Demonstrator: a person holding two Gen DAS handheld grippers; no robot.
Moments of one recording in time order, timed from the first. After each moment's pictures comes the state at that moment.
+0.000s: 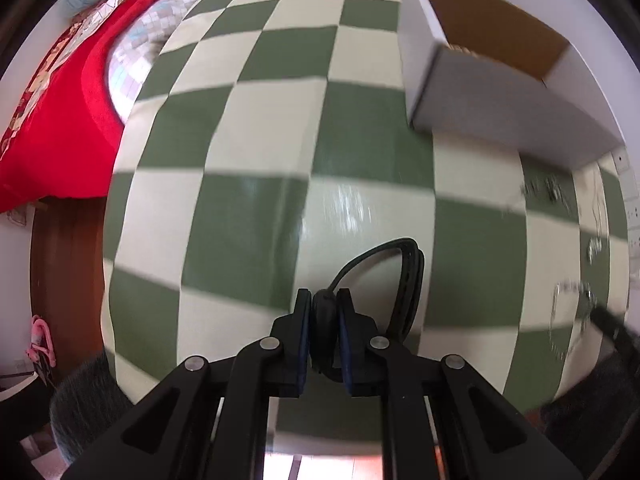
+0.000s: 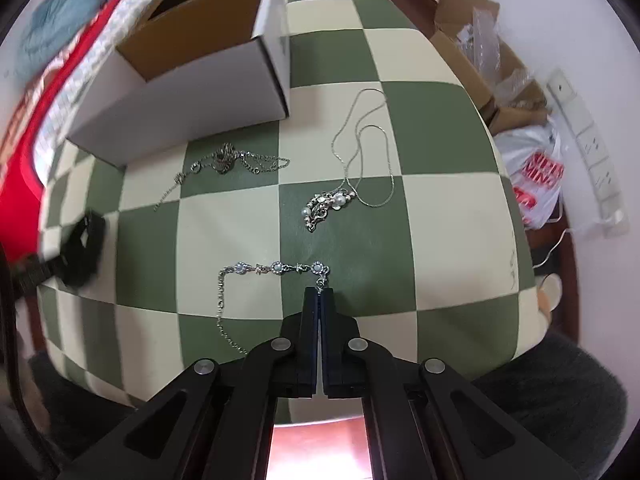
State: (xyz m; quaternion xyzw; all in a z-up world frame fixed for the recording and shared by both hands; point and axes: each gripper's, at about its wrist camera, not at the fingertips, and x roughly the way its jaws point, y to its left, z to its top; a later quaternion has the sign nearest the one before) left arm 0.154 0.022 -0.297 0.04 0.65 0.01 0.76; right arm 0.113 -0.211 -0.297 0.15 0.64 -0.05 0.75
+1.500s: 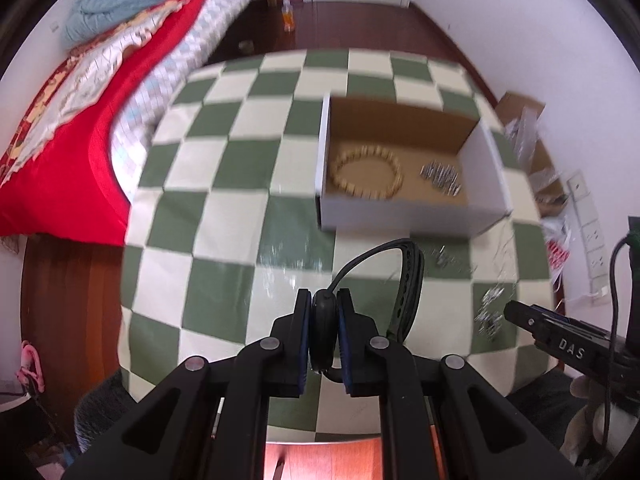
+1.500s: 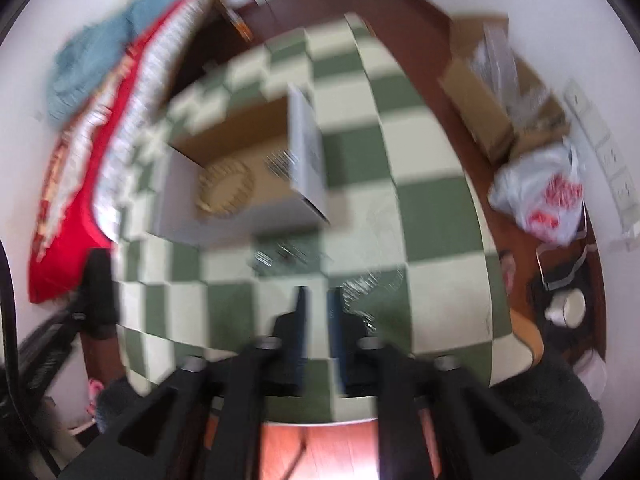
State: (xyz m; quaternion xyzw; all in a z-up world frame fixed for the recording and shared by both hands) left arm 0.169 -0.028 -0.206 0.03 0.59 -0.03 0.81; right arm 0.149 -0.239 -0.237 0.20 0.62 -0.01 0.75
